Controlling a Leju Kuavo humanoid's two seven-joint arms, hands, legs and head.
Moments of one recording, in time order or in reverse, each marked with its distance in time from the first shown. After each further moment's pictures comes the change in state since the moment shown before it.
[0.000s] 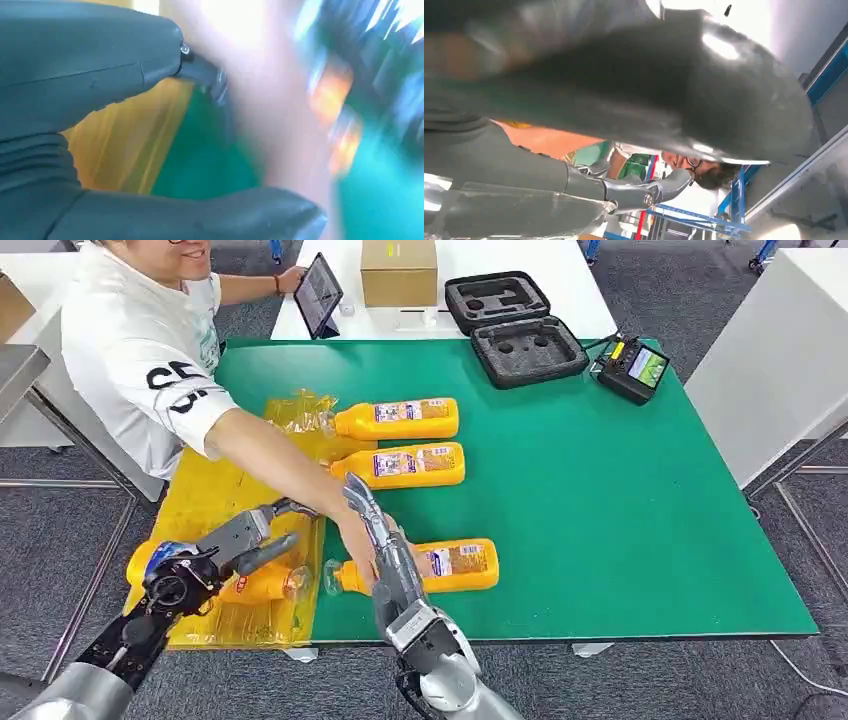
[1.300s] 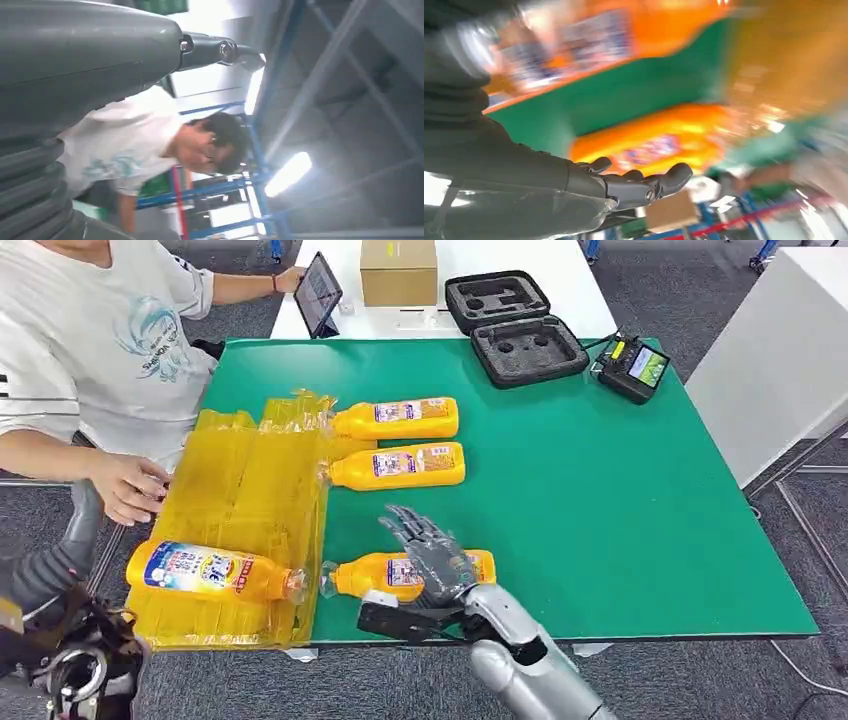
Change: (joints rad) left arm 0.438 -0.242 0.455 -0.857 0.070 0.705 -0.113; right arm -0.097 -0.229 -0.054 0.055 0.768 0.137 0.597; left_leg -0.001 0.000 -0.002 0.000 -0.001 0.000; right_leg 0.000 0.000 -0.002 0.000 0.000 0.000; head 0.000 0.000
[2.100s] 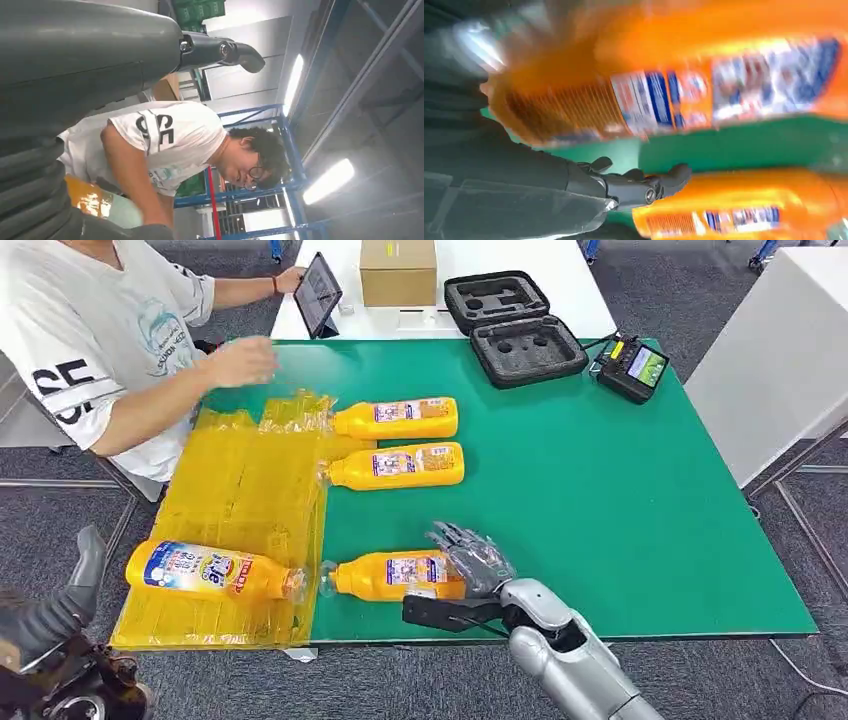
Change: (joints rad) left arm 0.127 -0.043 0.034 -0.021 0.043 0.000 0.000; right arm -0.024 -0.093 -0.041 0.065 0.021 0.186 0.027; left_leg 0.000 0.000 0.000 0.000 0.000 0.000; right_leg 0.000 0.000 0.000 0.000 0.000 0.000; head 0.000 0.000
